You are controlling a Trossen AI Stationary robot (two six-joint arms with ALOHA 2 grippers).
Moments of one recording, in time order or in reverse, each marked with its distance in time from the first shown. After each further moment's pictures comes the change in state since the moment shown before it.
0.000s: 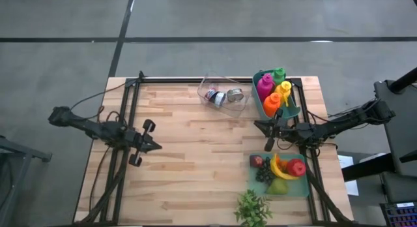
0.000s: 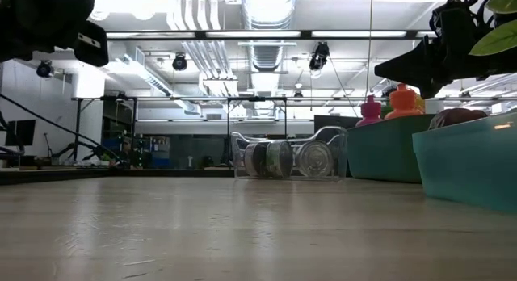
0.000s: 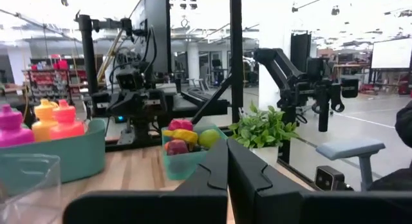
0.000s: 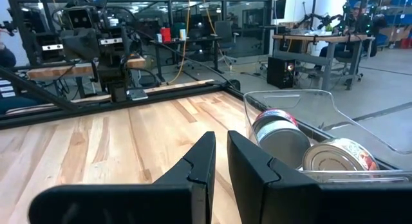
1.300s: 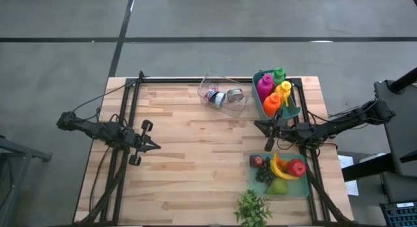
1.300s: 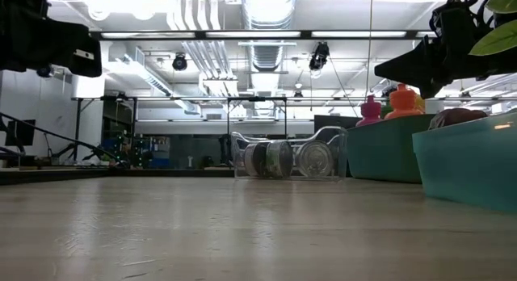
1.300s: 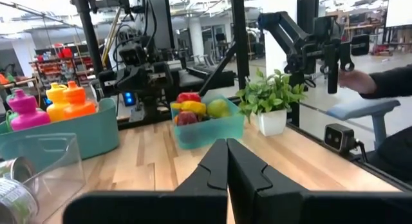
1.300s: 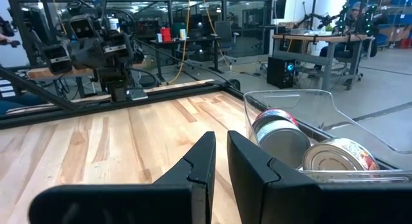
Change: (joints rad) left arm 0.000 -0.243 -0.002 -0.348 -0.022 0.089; right arm 0.000 0.000 0.000 0.000 0.000 0.000
